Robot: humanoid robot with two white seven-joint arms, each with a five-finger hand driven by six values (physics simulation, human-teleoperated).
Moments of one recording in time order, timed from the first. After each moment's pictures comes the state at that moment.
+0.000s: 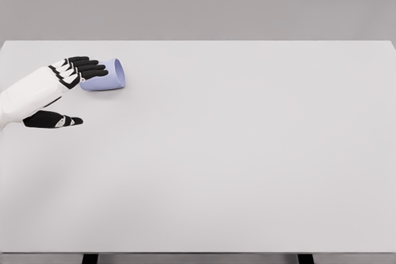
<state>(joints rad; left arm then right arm) -0.13 0.97 -0.25 -1.73 -0.23 -0.61 -0.09 -0.01 0.00 -0.19 0.05 -0.05 -0.07 0.10</state>
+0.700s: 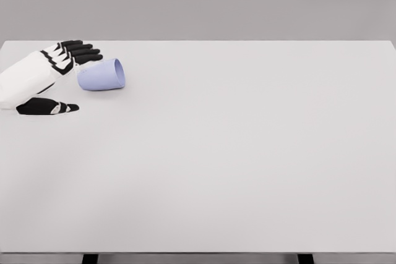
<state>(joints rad) -0.19 0.96 -0.22 -1.73 -0.23 -0.61 -0.09 -0.01 0.00 -0.18 0.05 -0.05 -0.07 0.09</state>
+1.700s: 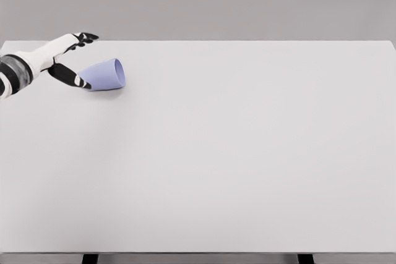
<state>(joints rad) -0.54 0.63 -0.34 -1.66 -0.30 0.50 -0.61 -0.01 0.00 -0.19 0.05 -0.05 -0.07 0.09</state>
